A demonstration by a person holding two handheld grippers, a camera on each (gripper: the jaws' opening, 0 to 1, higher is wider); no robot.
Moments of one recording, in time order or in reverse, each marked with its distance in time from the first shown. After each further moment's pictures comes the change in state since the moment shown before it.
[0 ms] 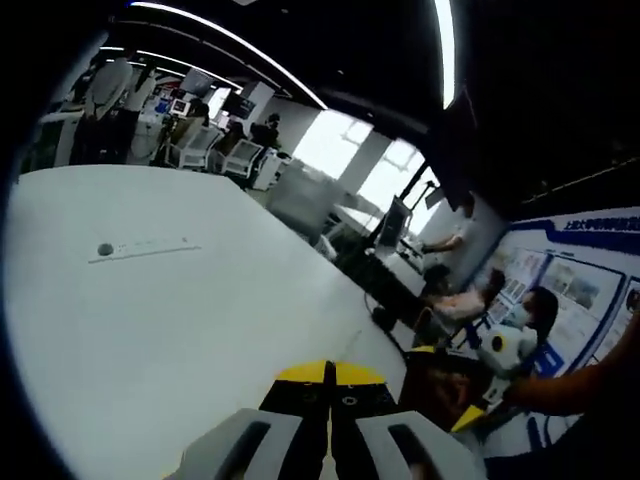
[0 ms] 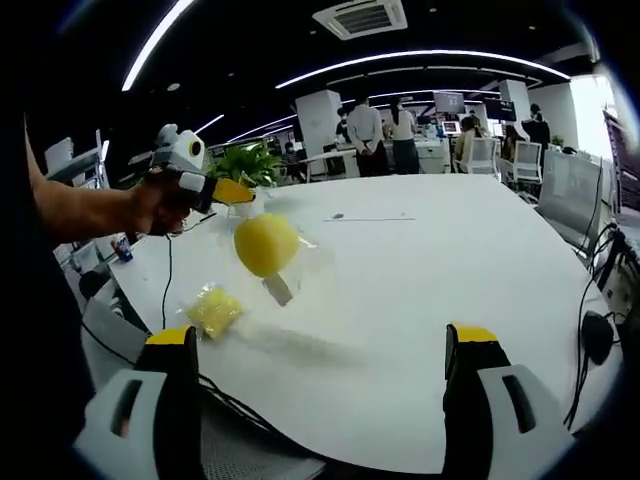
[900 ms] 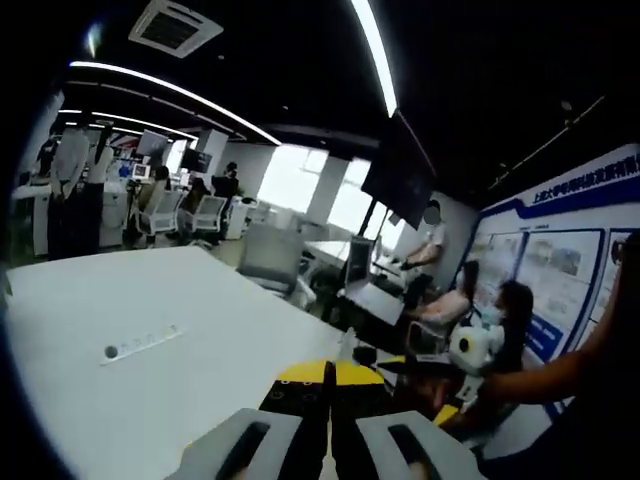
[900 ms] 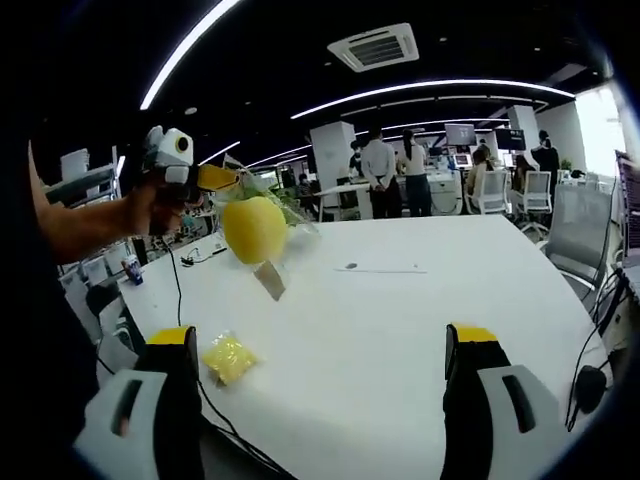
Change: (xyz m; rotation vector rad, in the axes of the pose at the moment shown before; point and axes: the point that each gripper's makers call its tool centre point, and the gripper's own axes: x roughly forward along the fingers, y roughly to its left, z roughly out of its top) left arm -0.056 -0.067 0.093 0.211 -0.129 -0.062; right arm -0.006 0.018 0.080 -0.059 -0.137 0.055
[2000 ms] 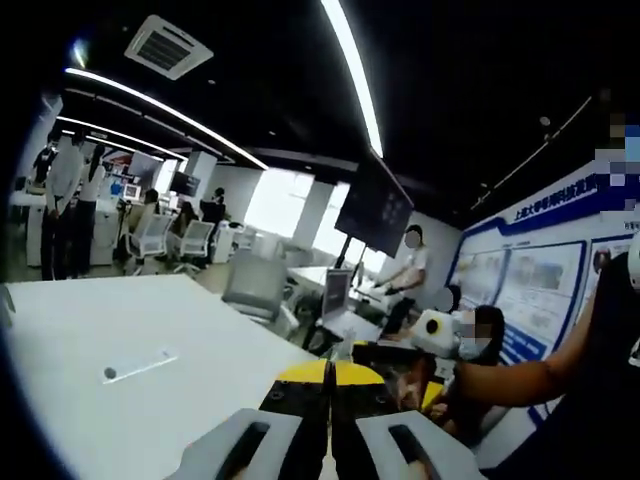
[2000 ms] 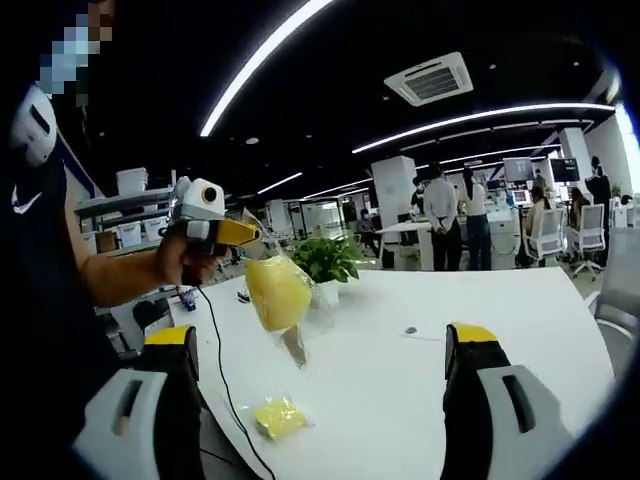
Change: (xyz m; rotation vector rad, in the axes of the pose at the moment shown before) left arm -0.048 -0.047 0.043 -0.003 -0.089 -0.055; right arm 0.010 0.061 0.115 -0.060 -0.142 0.289
